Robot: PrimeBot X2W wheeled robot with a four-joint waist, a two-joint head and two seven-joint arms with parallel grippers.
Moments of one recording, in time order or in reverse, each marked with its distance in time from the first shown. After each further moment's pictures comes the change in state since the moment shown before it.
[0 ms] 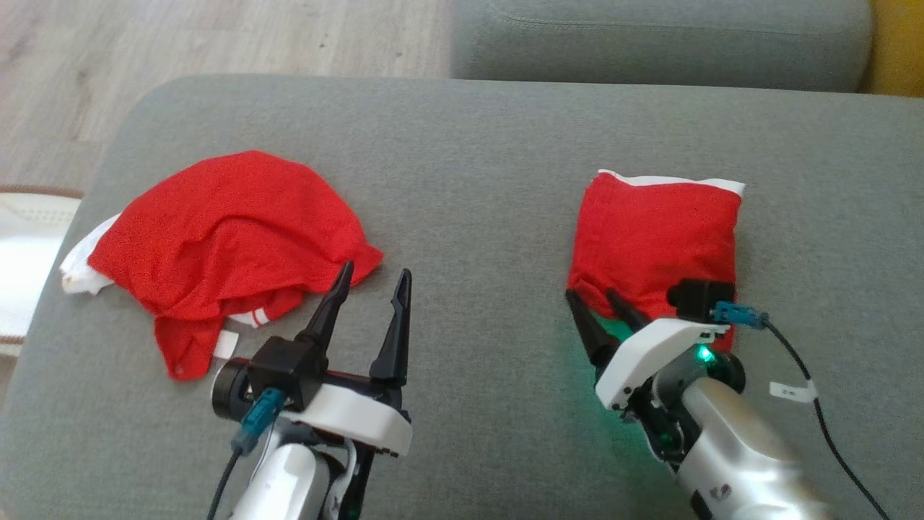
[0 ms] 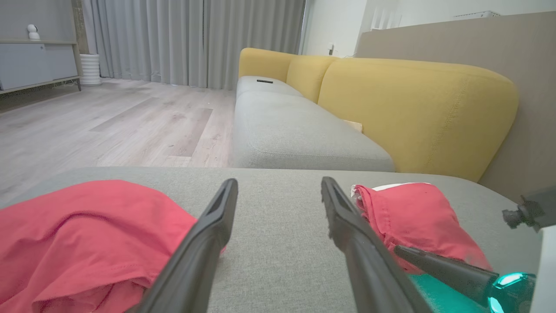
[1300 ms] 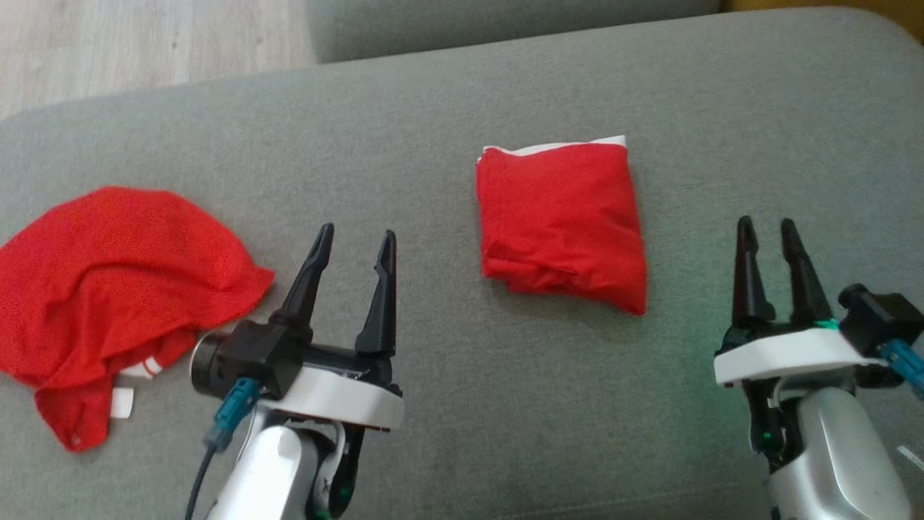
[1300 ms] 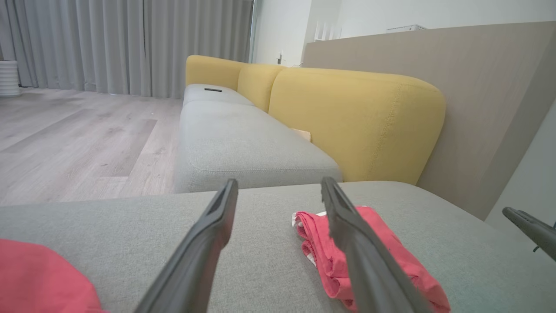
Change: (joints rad) left arm -0.011 0.000 0.037 -0.108 0.010 0.015 0.000; right arm 0.248 0.018 -0.524 -0.492 -0.470 0.000 -0.188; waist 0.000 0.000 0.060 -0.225
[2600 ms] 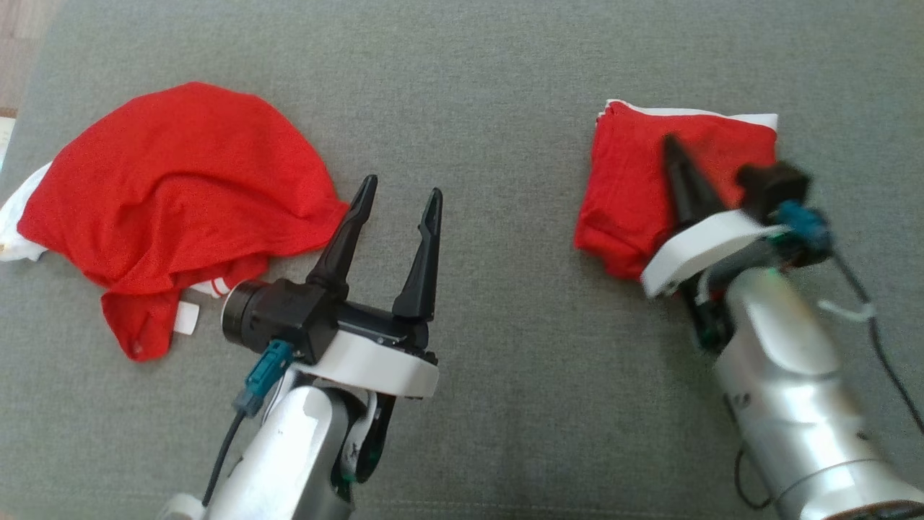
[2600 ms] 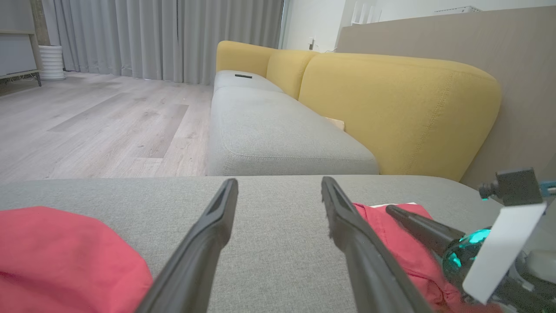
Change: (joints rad) left arm -0.125 -0.001 -0.099 0.003 -0.021 0.019 0.000; right arm -0.438 -0.015 0.167 0.489 -0.090 0.000 -0.011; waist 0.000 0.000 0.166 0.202
